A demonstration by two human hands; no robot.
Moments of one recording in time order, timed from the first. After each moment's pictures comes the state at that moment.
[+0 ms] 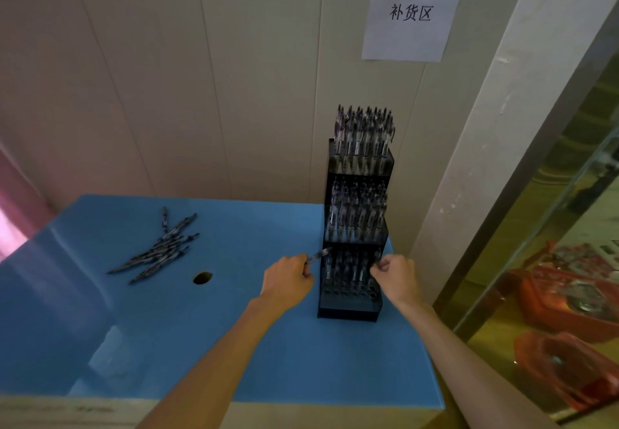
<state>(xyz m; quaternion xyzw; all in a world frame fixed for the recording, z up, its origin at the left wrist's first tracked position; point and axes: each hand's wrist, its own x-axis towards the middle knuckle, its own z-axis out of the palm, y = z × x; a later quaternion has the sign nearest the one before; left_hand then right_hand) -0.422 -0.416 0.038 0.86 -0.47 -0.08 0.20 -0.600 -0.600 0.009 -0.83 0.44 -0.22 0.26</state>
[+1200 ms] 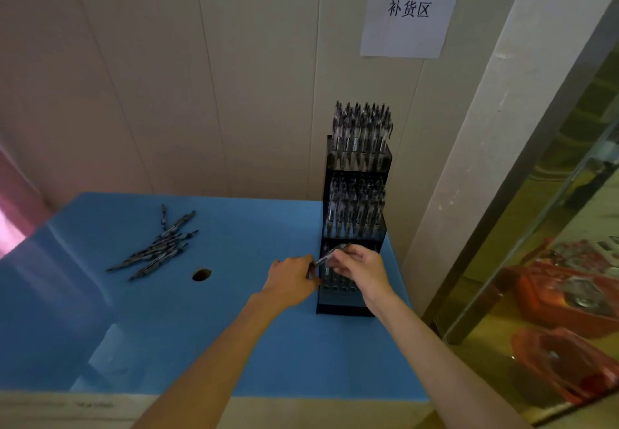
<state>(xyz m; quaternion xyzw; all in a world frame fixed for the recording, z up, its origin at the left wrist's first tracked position) -0.428 -0.417 0.038 0.82 -0.52 -0.11 0.18 -0.564 -0.529 0.047 -0.59 0.33 -0.28 0.68</state>
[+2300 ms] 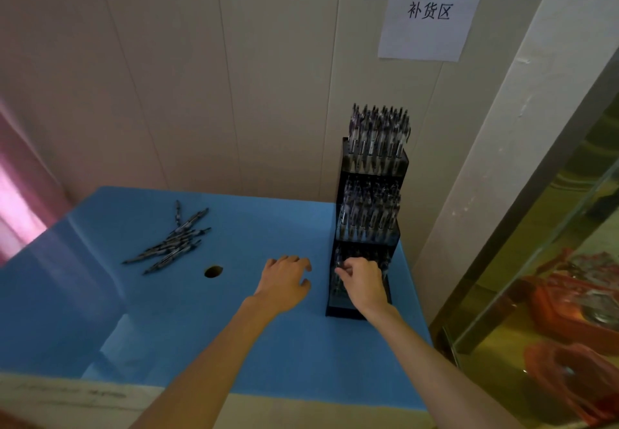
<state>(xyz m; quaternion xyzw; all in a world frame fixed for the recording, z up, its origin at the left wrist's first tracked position) -0.406 -0.392 0.033 0.84 -0.52 -0.07 0.11 -0.544 -0.529 0.019 -0.87 0.37 -0.18 0.28</state>
